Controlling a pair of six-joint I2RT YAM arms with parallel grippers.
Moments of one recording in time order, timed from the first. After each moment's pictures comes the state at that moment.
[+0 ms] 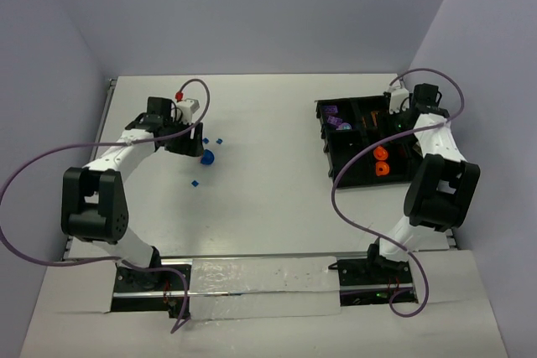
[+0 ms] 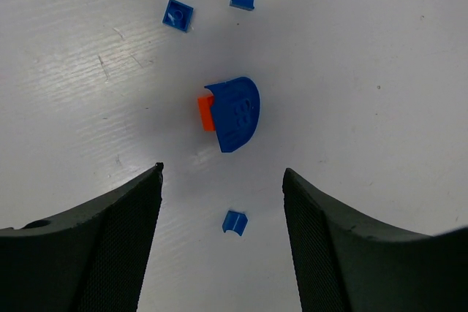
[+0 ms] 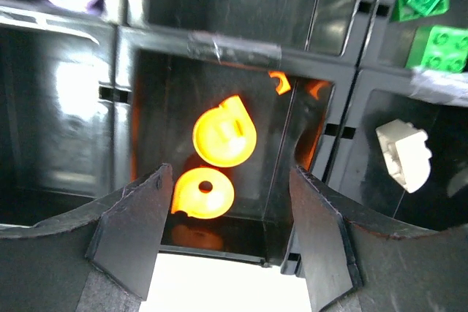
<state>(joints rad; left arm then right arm) -0.15 1.60 1.09 -0.45 0.30 0.09 -0.31 1.64 1.27 -0.65 -0.26 -0.49</state>
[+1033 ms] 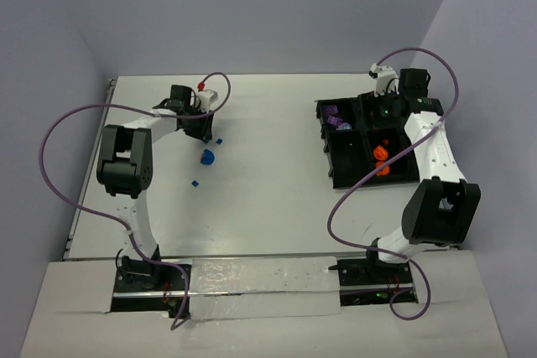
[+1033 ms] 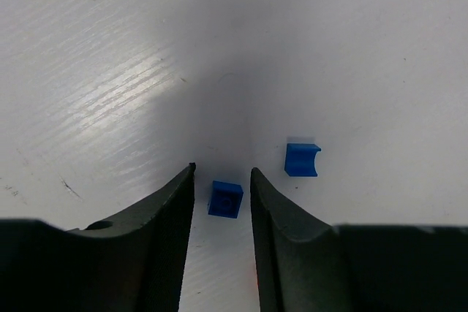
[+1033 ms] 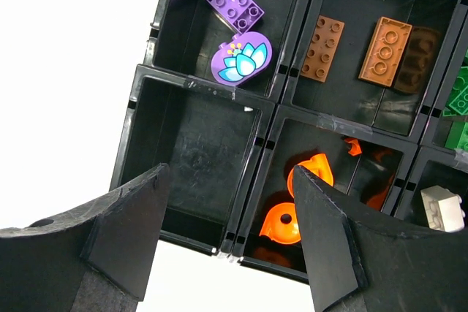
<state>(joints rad) -0.18 2.06 1.41 -0.32 0.29 0.21 -0.14 1.51 1.35 -0.70 -0.36 -0.34</state>
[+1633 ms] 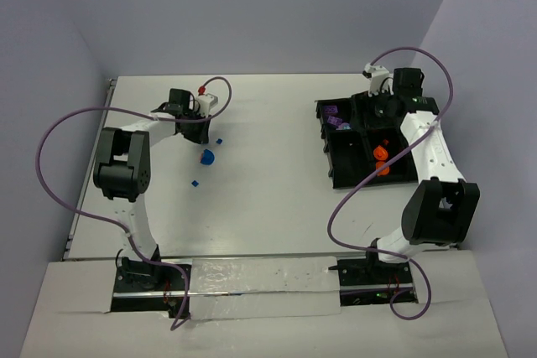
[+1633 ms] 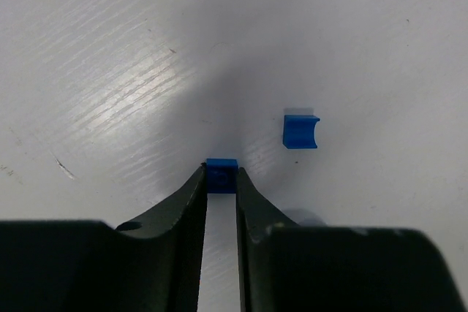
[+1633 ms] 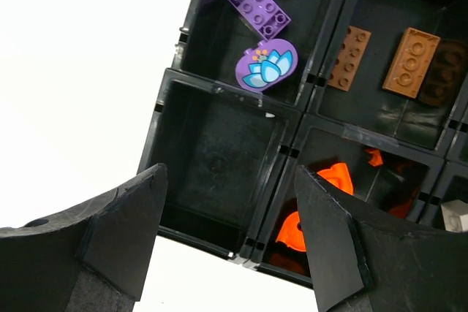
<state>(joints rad) -0.18 2.02 1.34 -0.31 0.29 0.27 -0.11 1.51 1.36 -0.71 -0.38 -0.32</state>
